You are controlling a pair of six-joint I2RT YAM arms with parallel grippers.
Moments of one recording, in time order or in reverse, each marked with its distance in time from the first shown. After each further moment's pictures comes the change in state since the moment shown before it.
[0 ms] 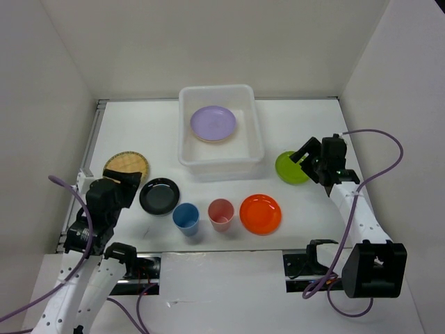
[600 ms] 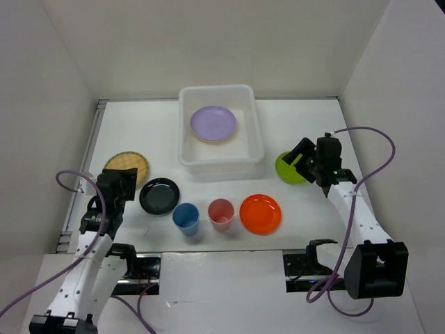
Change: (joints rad) left arm 0.124 0.107 -0.186 0.256 -0.011 -0.192; right arm 0.058 0.000 0.000 0.004 -0.069 -0.020
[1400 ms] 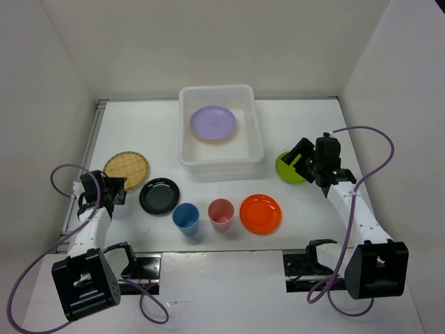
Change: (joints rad) left arm 0.459 0.381 -0.097 0.260 0.355 0.136; right arm 0.014 0.000 0.000 0.000 -0.003 -0.007
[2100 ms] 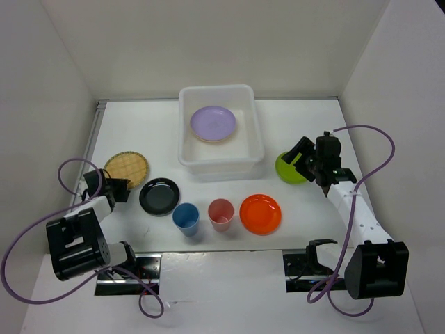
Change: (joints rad) left arm 0.028 0.313 -0.004 0.229 0.055 0.031; right arm 0.000 0.001 0.008 0.000 0.005 -0.004
